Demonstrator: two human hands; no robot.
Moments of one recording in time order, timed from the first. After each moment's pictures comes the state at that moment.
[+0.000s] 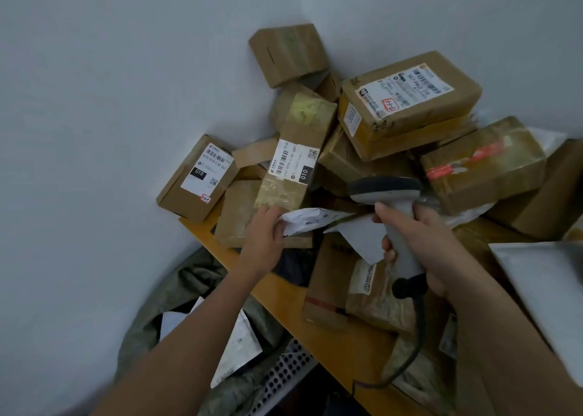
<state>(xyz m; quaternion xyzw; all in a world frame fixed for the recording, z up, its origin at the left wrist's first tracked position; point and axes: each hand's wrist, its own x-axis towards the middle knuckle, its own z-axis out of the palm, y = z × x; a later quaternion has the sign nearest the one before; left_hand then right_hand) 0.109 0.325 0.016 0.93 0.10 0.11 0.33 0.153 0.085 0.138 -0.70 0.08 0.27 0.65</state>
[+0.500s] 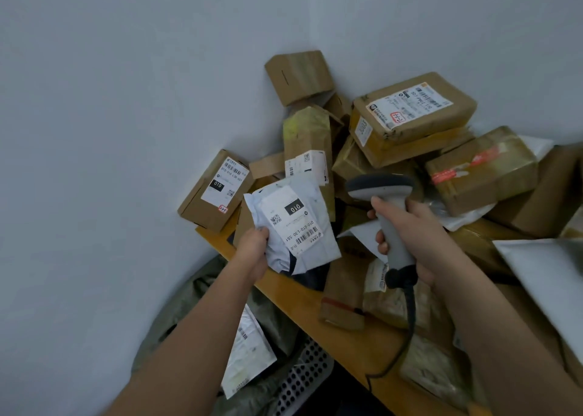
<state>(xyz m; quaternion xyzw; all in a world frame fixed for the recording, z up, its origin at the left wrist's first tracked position) 0.089 0.356 0.050 0.52 0.43 -0.01 0.74 0.128 0.120 0.158 -0.70 0.09 0.23 0.67</state>
